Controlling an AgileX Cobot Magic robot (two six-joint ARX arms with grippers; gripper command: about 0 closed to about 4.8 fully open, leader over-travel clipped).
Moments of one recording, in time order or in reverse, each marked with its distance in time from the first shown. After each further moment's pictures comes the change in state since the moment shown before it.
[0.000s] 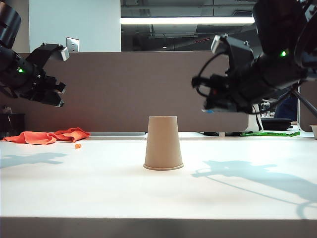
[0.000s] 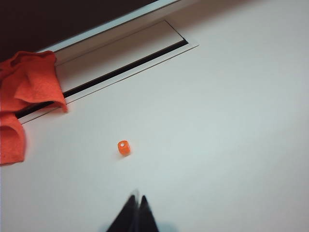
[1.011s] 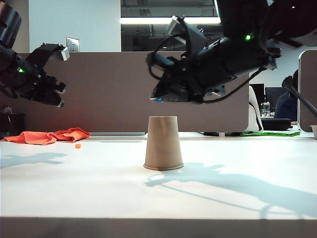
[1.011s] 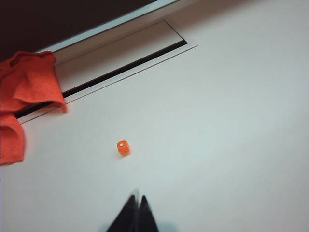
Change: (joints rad) left arm 0.000 0.000 0.000 0.000 0.001 0.000; right arm 0.170 0.051 0.108 -0.040 -0.126 0.015
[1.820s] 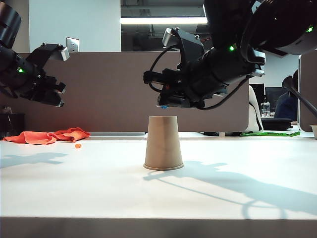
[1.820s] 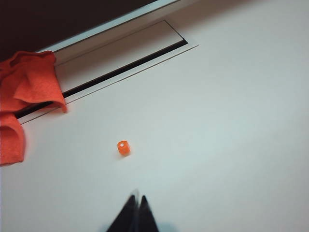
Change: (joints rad) left arm 0.000 0.000 0.000 0.000 0.000 0.000; right arm 0.002 0.064 0.053 0.000 0.151 -0.076
